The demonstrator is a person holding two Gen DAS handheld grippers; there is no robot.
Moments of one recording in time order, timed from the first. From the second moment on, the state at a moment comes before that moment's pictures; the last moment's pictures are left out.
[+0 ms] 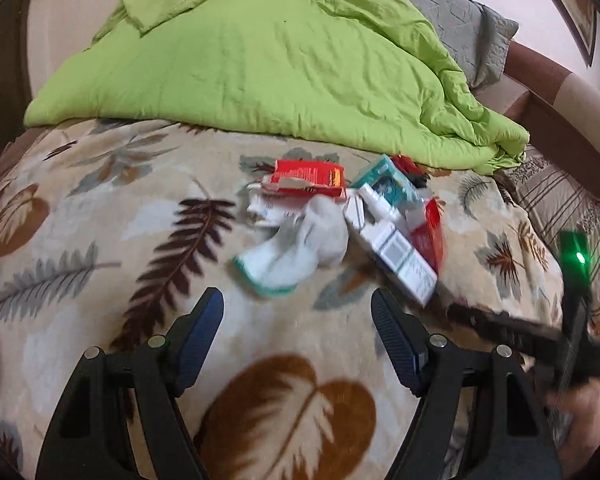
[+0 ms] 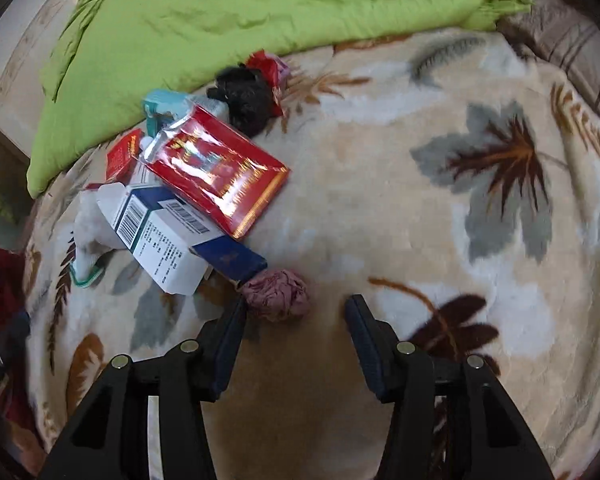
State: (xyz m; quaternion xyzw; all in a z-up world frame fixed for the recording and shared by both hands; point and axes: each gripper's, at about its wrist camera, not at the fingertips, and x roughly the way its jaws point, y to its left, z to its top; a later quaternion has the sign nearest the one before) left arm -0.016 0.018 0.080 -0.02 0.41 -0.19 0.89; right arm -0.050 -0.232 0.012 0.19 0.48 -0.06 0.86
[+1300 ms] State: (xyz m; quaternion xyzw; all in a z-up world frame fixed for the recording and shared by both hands) left arm -0.096 0.035 0.088 0.01 0.34 -0.10 0.94; right arm -0.138 -0.164 0.072 0.11 0.34 0.01 0.93
